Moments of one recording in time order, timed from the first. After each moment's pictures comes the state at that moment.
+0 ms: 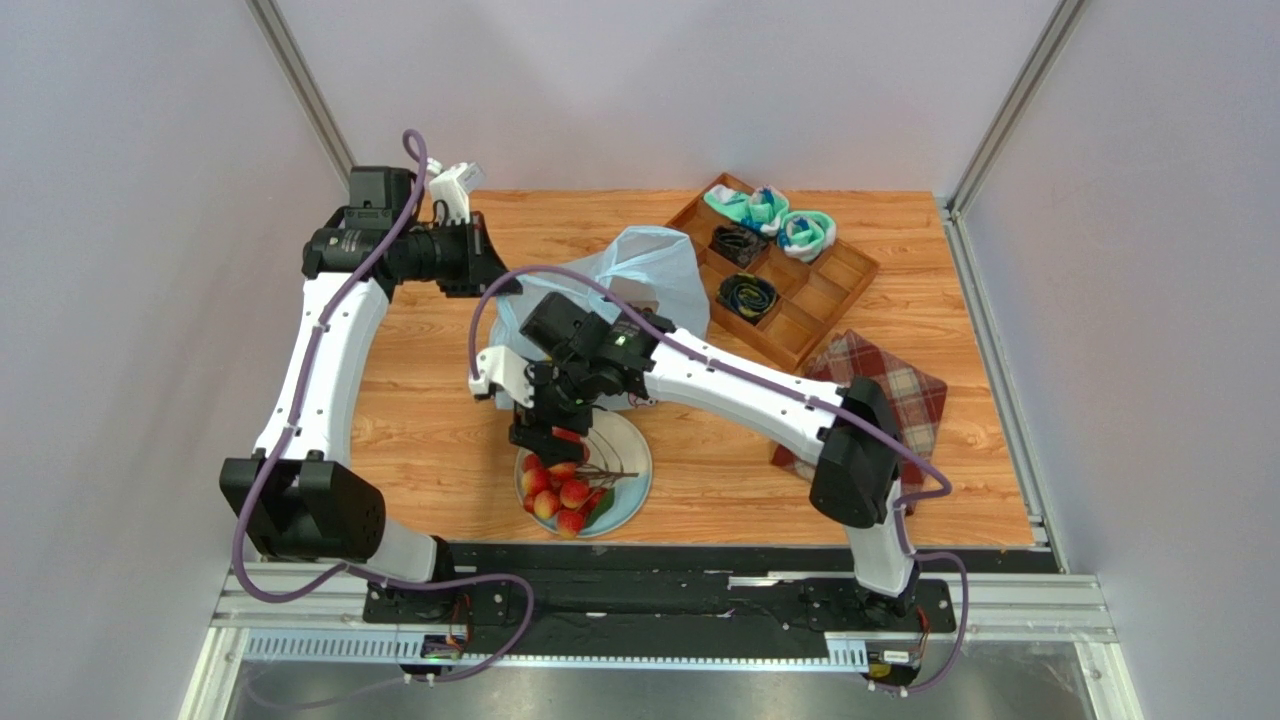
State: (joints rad) left arm -0.03 1.46 1.58 -0.94 0.69 -0.07; right arm 1.08 1.99 1.84 -0.83 -0.39 -0.43
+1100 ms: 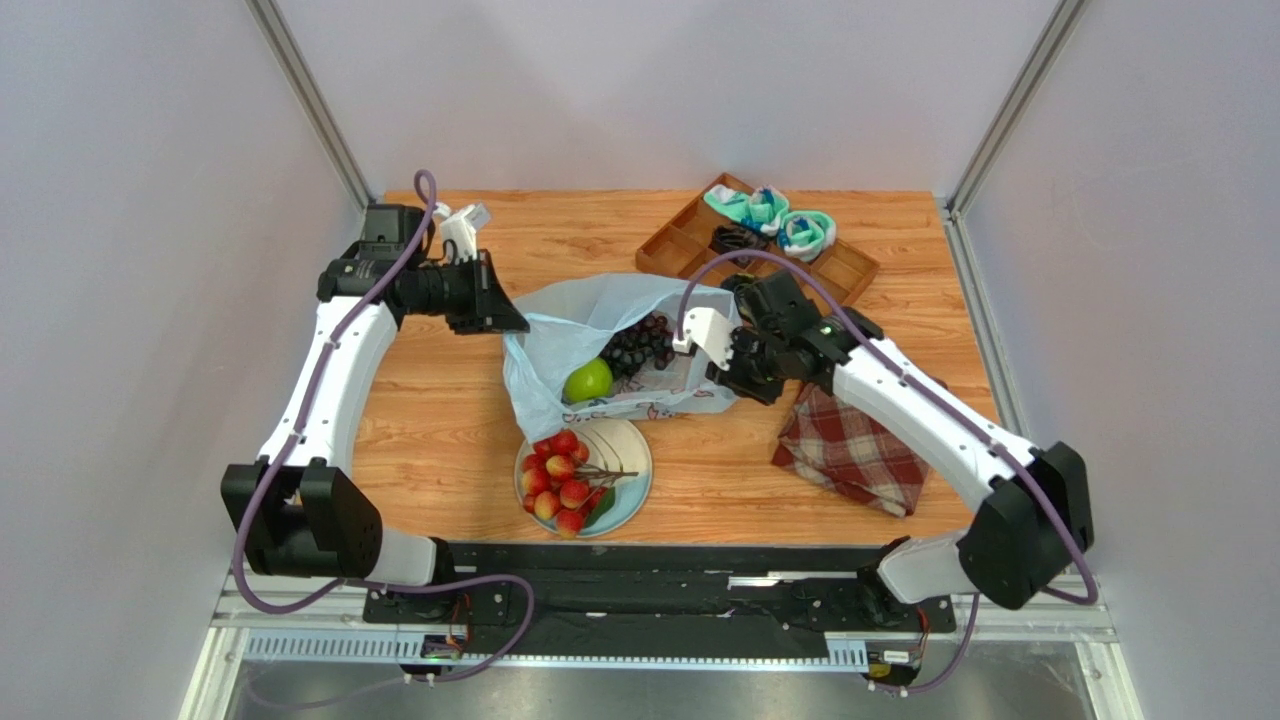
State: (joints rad) left arm -0.03 1.40 1.37 -0.91 0.72 -0.12; right arm 0.62 1.43 1.20 -0.79 -0.20 -0.68
